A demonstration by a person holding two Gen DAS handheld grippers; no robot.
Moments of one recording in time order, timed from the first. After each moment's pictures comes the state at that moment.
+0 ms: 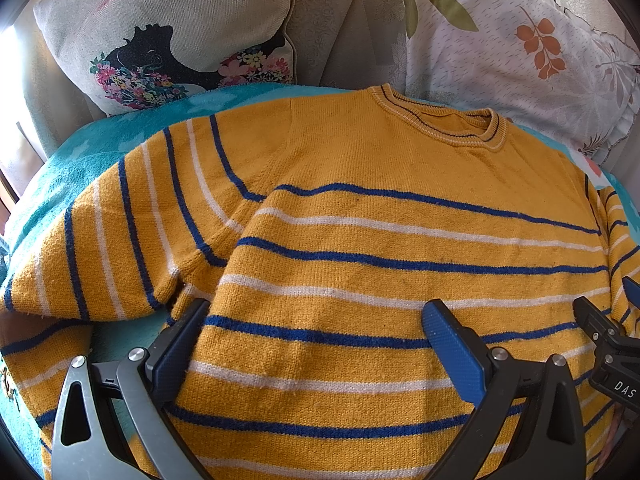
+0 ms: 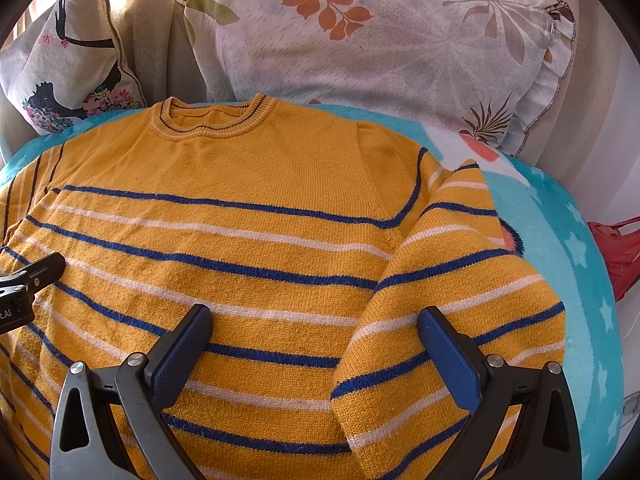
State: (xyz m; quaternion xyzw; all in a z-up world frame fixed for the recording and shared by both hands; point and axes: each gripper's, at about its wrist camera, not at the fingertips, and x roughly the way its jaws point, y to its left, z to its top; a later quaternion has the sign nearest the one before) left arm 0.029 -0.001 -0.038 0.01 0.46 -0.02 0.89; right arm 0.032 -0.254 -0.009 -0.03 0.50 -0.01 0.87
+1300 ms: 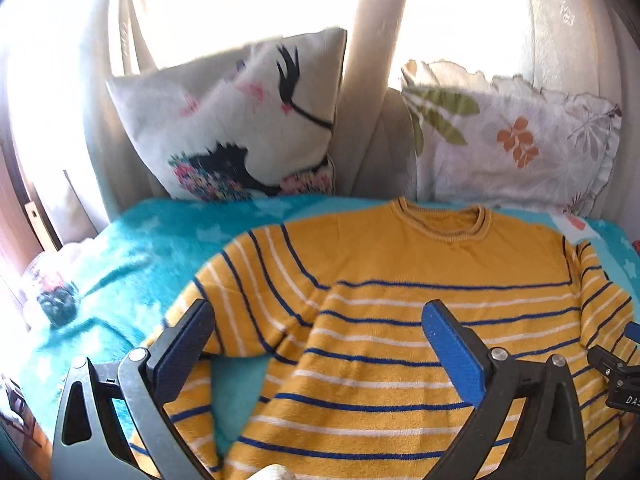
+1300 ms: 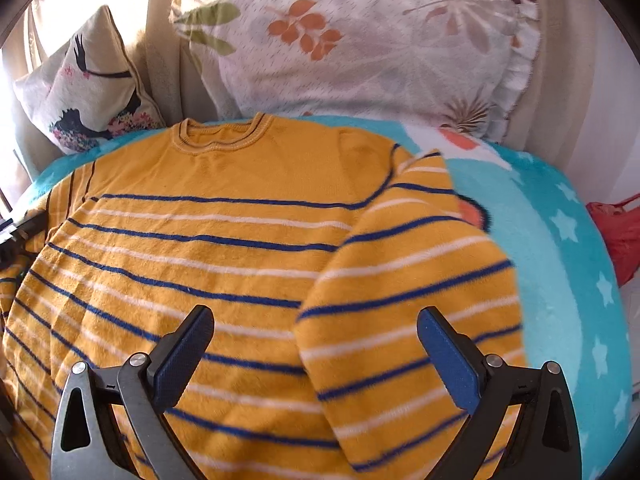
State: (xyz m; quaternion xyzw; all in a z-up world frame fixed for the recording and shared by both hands) left arm -0.043 0.026 0.056 0.03 0.29 0.03 0.96; right arm -0.025 -0.286 0.029 0.03 0.47 0.01 0.88
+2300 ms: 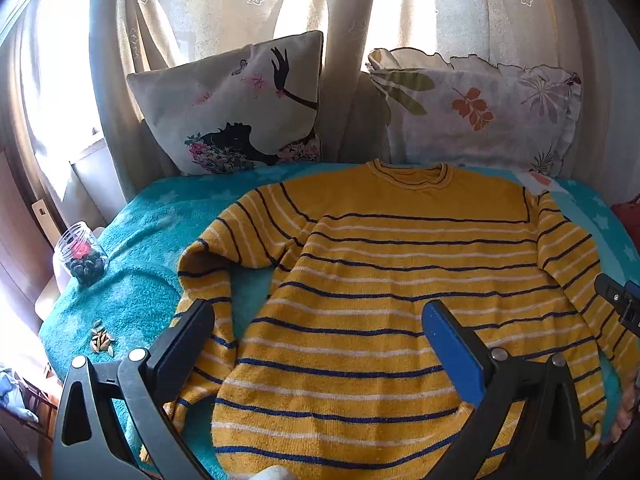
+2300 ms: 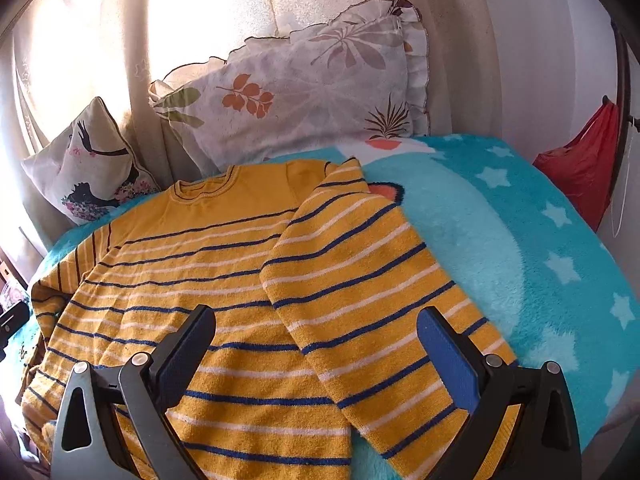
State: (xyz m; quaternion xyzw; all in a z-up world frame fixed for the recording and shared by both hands) left arm -0.127 0.012 0.056 0.05 0.35 0.01 0.94; right arm -0.108 -0.325 0.059 0.12 0.41 -0.04 0.90
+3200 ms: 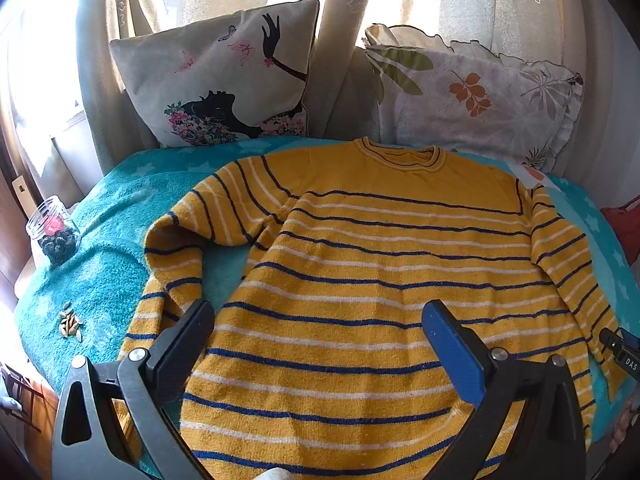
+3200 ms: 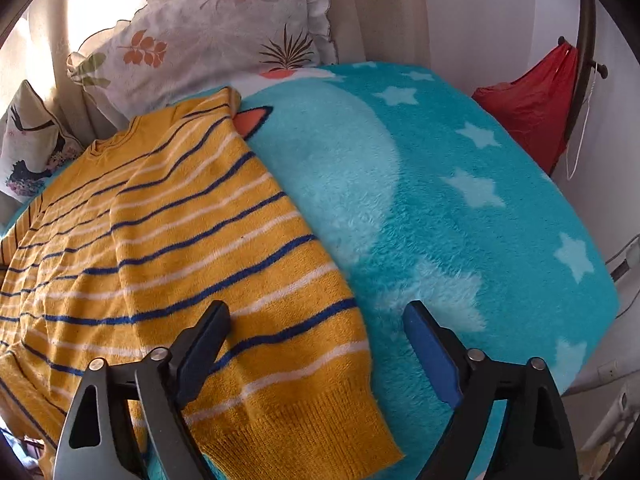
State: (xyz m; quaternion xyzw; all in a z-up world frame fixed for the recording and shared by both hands) left arm -0.114 0.019 0.042 0.01 0.38 -0.02 0.93; right arm -0.147 -0.404 0.018 0.09 0.51 -0.10 0.85
